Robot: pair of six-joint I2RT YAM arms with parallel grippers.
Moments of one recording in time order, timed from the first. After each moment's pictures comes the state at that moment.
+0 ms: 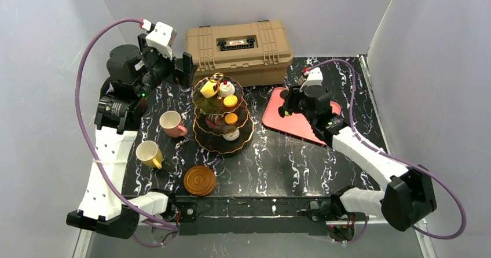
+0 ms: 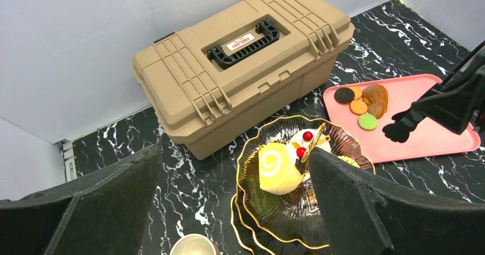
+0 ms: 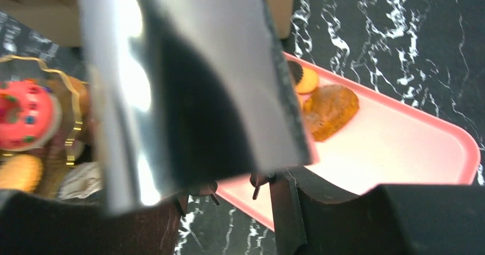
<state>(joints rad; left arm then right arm) -0.23 1.15 1.64 -0.66 0.21 0.15 0.55 1.18 0.86 -0.01 0.23 0.29</state>
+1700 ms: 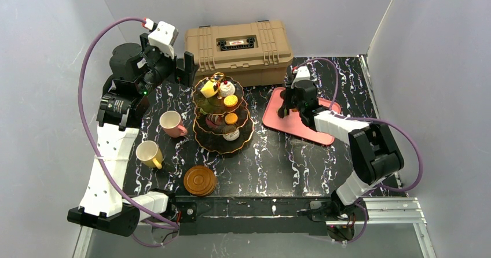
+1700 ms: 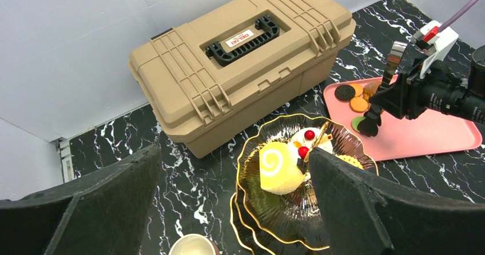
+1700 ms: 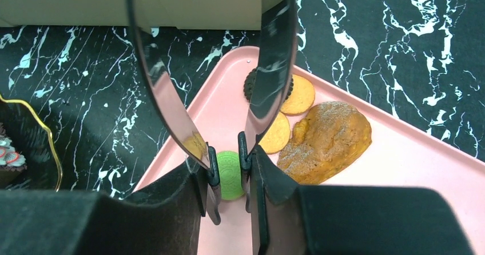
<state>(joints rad) -0.23 1.17 1.64 -0.66 0.21 0.15 0.44 1.62 0.90 0.28 0.16 0.18</state>
